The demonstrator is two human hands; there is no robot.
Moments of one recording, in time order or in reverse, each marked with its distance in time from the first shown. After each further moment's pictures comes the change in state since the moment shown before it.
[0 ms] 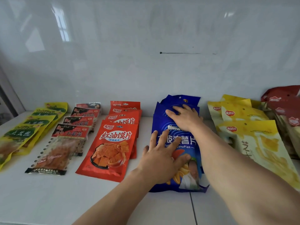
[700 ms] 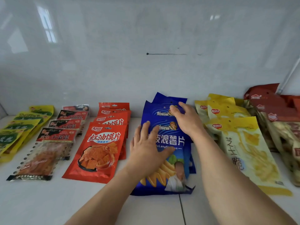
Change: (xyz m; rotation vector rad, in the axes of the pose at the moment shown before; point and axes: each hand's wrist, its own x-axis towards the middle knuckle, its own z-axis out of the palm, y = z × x) left_hand 0.010 -0.001 -0.006 -0.208 0.222 -0.082; right_hand -0.038 0.025 -0.015 0.478 0.238 0.019
